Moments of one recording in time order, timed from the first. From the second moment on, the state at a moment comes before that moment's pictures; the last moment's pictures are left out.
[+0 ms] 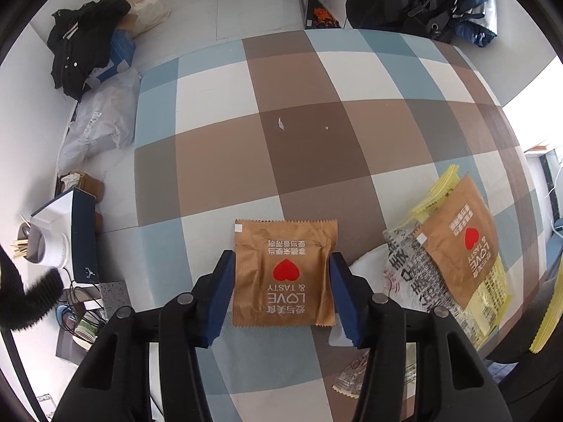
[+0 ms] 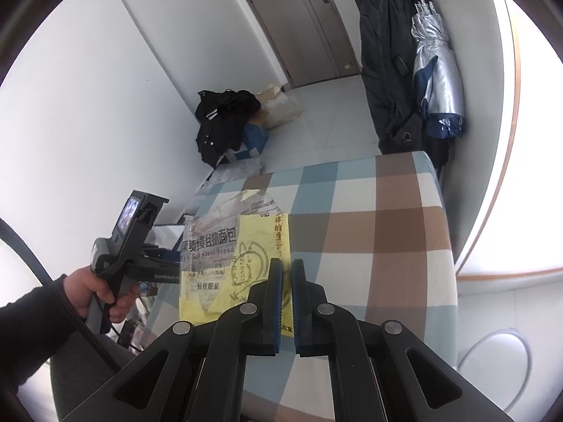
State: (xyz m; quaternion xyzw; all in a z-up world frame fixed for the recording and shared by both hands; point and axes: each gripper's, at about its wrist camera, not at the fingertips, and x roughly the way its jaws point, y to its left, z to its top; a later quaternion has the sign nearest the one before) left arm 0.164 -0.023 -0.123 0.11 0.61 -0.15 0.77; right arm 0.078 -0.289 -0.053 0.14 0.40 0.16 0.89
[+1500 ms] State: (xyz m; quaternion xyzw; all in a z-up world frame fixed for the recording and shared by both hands) left arm 0.096 -0.039 0.031 -0.01 0.45 -0.17 0.88; right arm 0.020 -0.321 0.008 0.17 0.33 0.12 0.92
